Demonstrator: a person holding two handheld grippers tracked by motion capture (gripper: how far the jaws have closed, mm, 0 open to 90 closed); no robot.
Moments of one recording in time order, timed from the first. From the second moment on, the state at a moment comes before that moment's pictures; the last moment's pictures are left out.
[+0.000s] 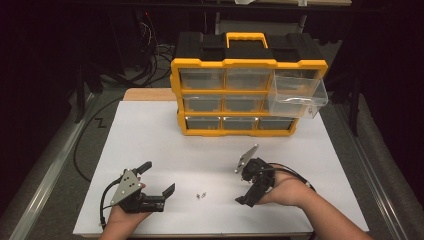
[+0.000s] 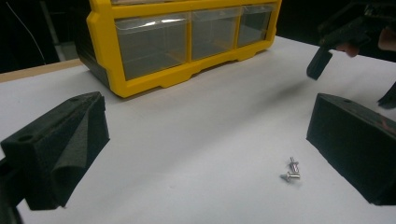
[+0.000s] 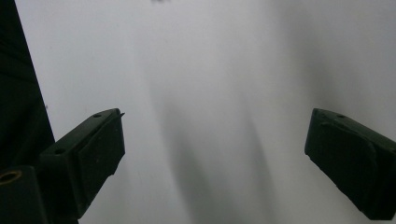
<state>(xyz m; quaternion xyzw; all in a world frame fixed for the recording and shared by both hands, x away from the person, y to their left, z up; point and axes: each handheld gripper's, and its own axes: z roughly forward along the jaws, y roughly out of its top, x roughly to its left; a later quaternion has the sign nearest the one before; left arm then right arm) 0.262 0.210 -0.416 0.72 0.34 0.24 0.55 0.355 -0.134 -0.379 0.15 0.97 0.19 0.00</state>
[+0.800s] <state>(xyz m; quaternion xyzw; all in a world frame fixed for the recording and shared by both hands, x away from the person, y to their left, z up) 0.261 0.212 -0.415 0.72 0.34 0.24 0.56 0.347 -0.029 -0.405 0.08 0.97 0.23 -0.03</state>
